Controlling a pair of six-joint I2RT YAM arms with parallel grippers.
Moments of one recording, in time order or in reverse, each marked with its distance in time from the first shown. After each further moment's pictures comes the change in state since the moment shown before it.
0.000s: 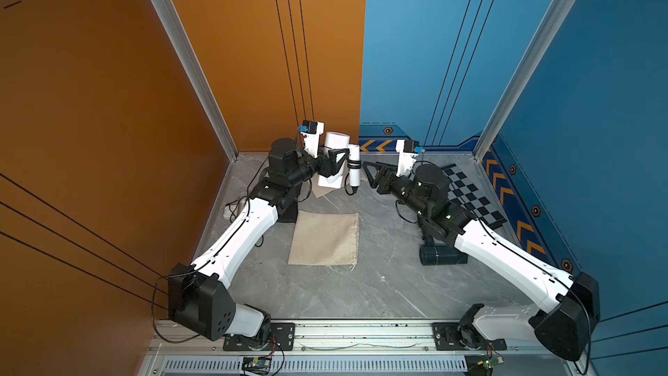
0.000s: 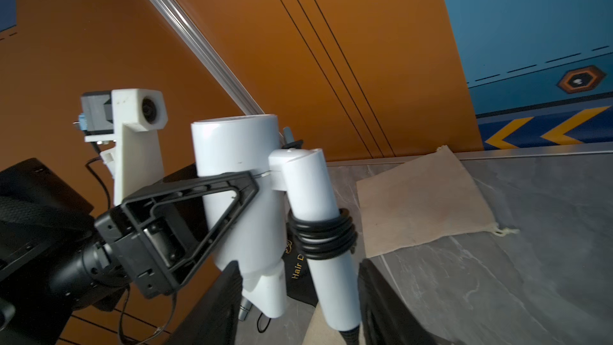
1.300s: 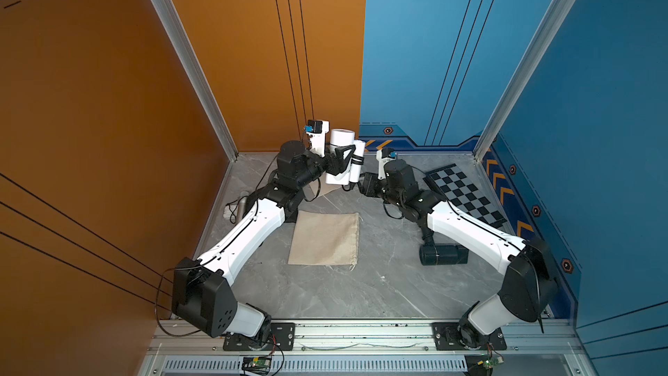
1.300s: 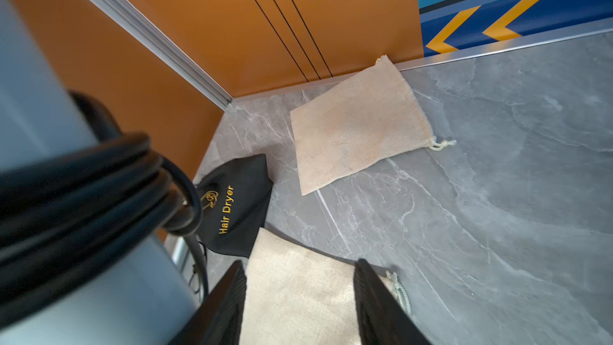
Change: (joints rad) left arm -0.059 0.030 -0.014 0.116 -0.113 -0.069; right arm -0.027 0.219 0.064 -0.147 -0.033 0.008
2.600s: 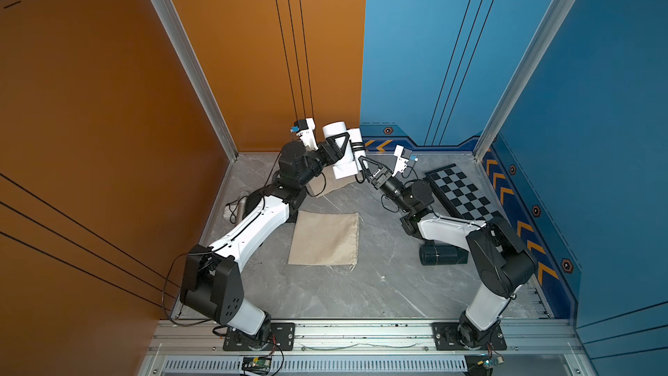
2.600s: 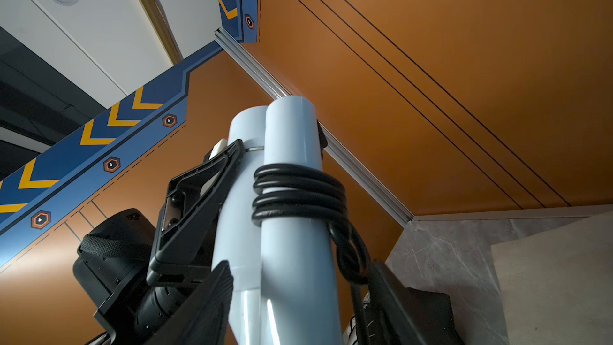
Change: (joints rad) left arm 0.016 0.072 -0.029 0.209 -0.075 -0.465; right arm -0.076 0.224 -0.256 1.298 -0.275 0.395
